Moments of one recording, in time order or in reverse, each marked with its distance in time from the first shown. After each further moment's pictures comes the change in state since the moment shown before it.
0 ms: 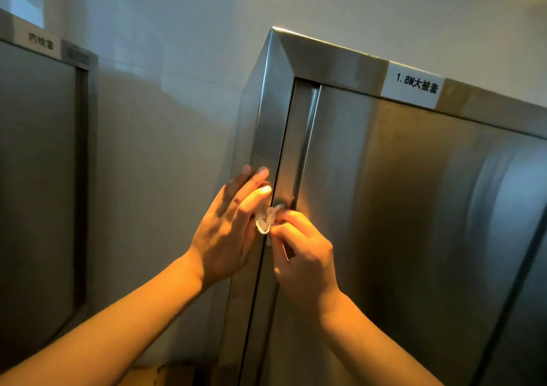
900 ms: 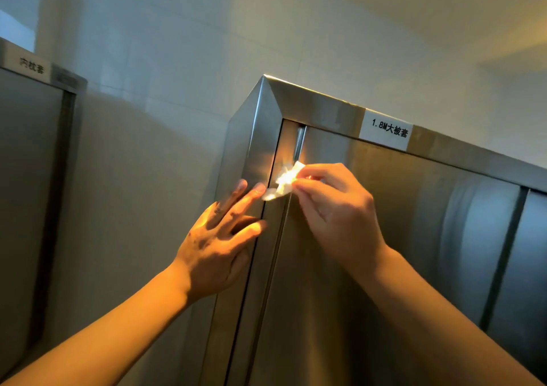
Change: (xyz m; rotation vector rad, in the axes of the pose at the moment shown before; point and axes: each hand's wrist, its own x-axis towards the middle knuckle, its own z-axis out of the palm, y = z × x) left_hand 0.026 -0.008 -0.013 0.079 -0.122 0.101; right_hand 0.108 0.017 -0.085 -0.258 0.012 -0.295
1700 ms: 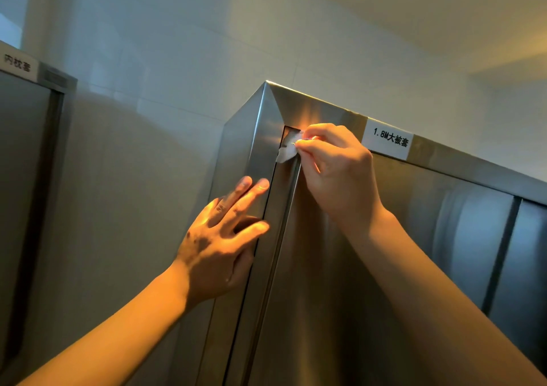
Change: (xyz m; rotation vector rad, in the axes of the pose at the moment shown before) left_hand 0.018 -0.002 -0.004 -0.023 0.023 -0.032; right_hand 0.058 0.032 0.016 -0.152 0.062 0.031
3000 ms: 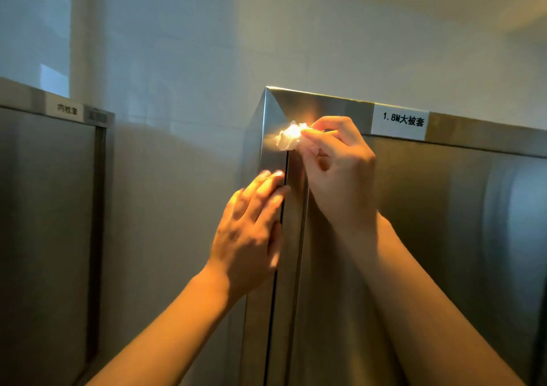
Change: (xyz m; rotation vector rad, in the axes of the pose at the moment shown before) left_hand 0.022 0.022 -0.012 0.140 -0.004 -0.124; right_hand -0.010 -0.035 0.008 0.148 0.209 0.271
